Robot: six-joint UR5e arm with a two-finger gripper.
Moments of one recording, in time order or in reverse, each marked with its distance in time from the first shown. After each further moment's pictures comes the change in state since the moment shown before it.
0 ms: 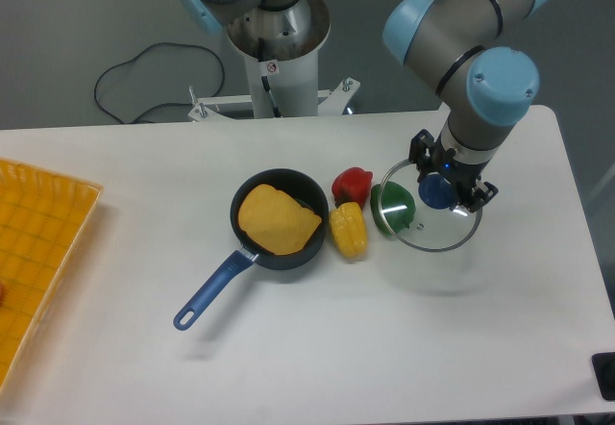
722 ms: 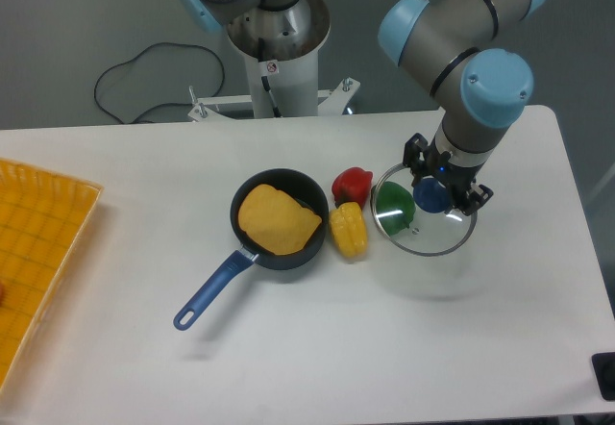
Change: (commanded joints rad) arm -0.011 0.006 -0.006 -0.002 -0.012 -0.032
